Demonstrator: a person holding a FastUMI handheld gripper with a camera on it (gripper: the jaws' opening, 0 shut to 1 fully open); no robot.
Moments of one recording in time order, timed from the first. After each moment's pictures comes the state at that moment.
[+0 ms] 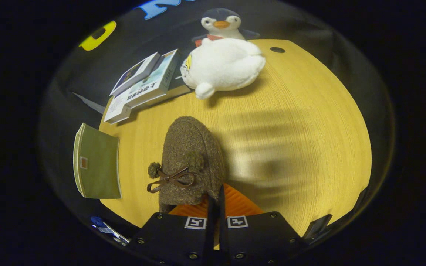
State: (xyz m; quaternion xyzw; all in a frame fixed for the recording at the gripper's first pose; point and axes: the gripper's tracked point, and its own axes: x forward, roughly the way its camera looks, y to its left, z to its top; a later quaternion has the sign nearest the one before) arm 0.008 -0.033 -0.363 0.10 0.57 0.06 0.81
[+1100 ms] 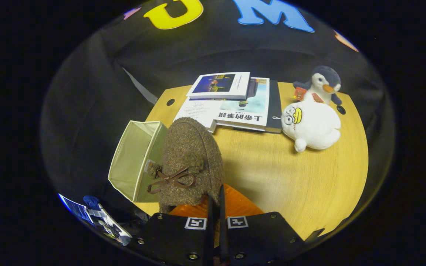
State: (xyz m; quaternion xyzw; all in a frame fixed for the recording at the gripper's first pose) arm 0.038 0.157 -0.247 0.01 0.53 0.20 0.83
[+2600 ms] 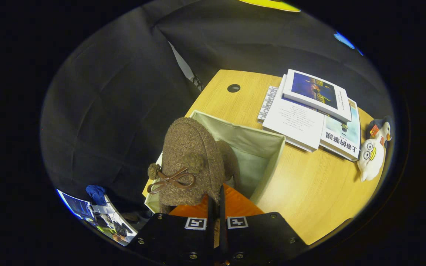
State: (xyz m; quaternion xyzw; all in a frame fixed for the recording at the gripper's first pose) arm 0.032 0.424 -0.280 -0.05 0.56 0.28 0.77
